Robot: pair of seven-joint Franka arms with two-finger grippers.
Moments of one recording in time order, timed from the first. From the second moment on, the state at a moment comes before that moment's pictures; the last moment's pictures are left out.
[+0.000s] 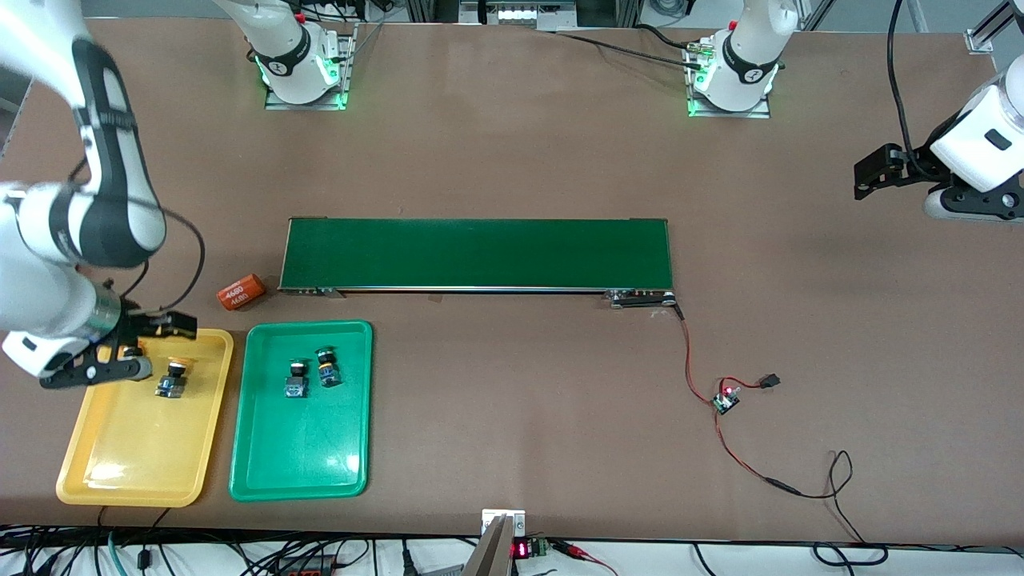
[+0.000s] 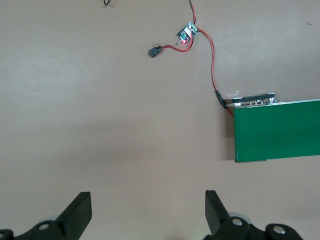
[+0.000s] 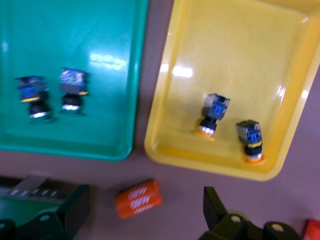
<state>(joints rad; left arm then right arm) -0.03 0.02 -0.03 -1.58 0.05 1.51 0.03 -0.07 0.44 0.08 -1.50 -0.13 1.90 -0.13</state>
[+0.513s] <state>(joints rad) -0.03 0.02 -0.03 -1.58 0.05 1.51 0.03 0.01 0.22 0.08 -1.52 -0.13 1.62 -0.04</state>
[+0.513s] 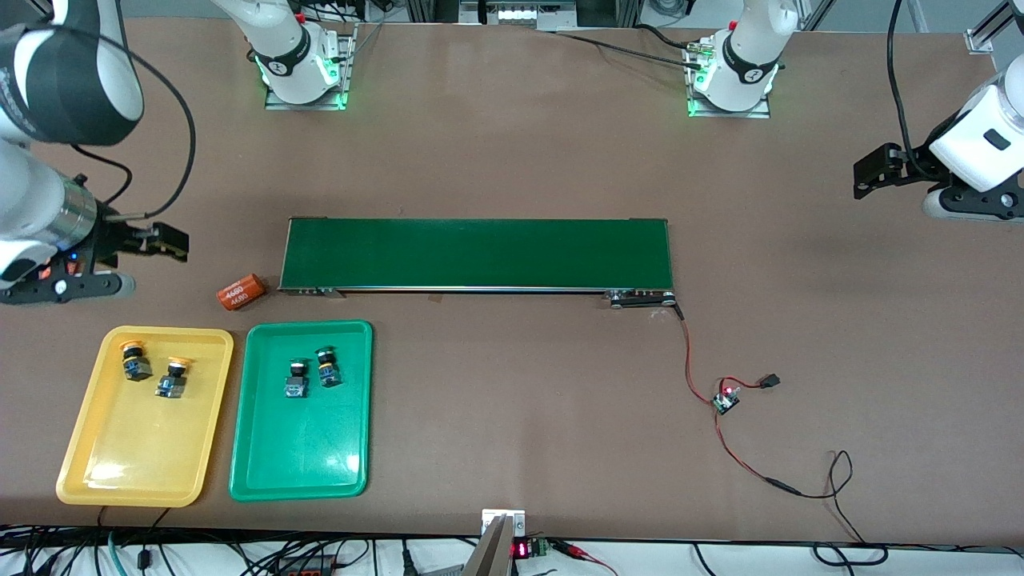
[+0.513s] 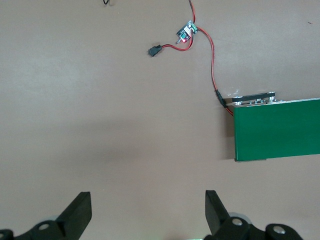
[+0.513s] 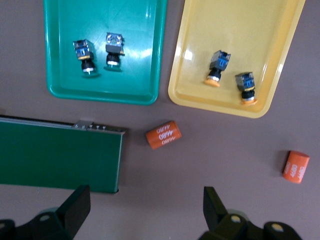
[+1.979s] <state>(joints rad) 0.00 0.01 -0.02 -1.58 0.05 1.47 0.03 0.01 0.20 0.09 -1.55 0.00 1.65 -0.03</state>
